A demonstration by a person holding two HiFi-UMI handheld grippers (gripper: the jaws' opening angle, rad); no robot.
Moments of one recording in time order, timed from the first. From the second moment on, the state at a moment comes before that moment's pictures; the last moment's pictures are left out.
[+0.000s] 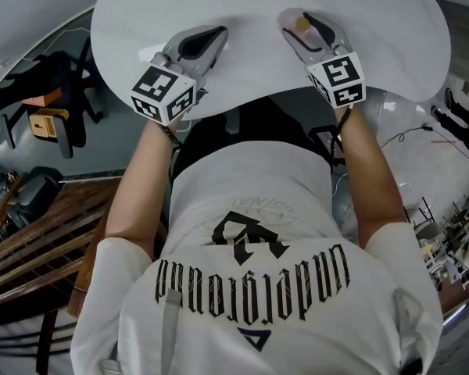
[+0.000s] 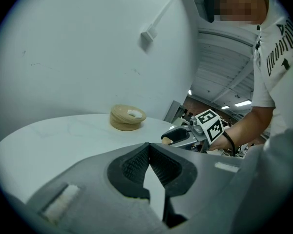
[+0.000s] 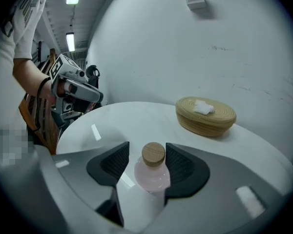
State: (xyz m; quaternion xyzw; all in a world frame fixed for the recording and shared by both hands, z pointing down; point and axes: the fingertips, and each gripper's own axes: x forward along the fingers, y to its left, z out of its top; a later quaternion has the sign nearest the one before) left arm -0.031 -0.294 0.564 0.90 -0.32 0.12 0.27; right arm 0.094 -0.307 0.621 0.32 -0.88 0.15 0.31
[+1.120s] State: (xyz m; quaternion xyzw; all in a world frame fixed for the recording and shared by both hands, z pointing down) left arm -0.096 -0.168 0.446 0.95 -0.25 0.10 0.15; right arm 0.060 -0.175 0.474 0.47 -0.85 0.07 0.24
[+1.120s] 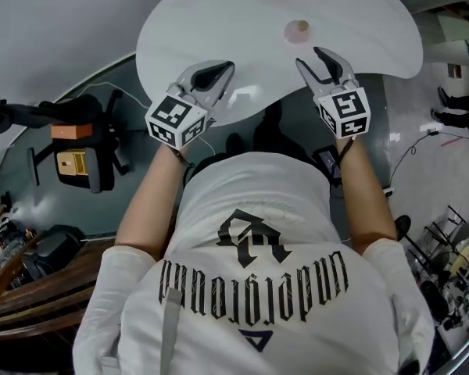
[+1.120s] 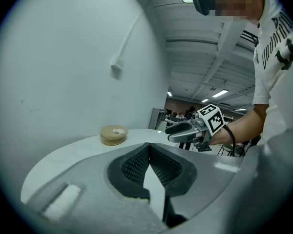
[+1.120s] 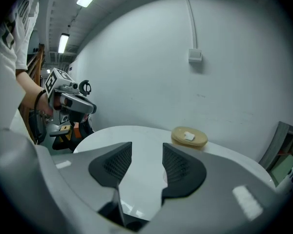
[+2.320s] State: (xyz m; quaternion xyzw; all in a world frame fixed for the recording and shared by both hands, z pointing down) left arm -0.112 -0.037 0.345 0.97 -0.21 0.04 0.10; right arm 0.037 0.007 0.386 0.48 -0.86 0.07 0.17
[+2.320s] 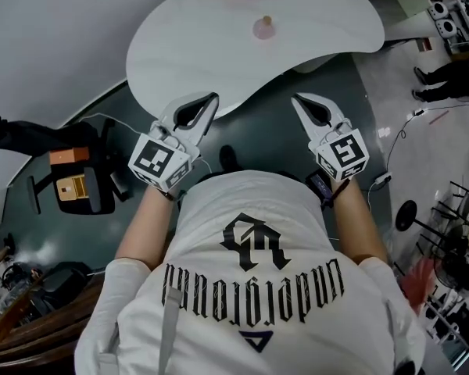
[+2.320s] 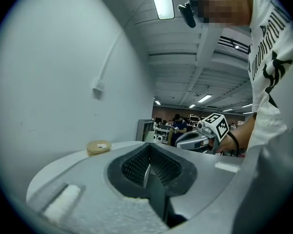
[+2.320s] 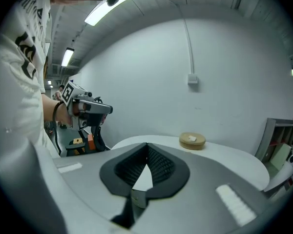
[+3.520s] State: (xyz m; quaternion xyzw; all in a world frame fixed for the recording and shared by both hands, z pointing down) left arm 0.046 0.251 0.309 0.96 -0.25 0.05 0.07; right arm 0.184 0.290 0.351 0.43 -0.89 0.04 0.13
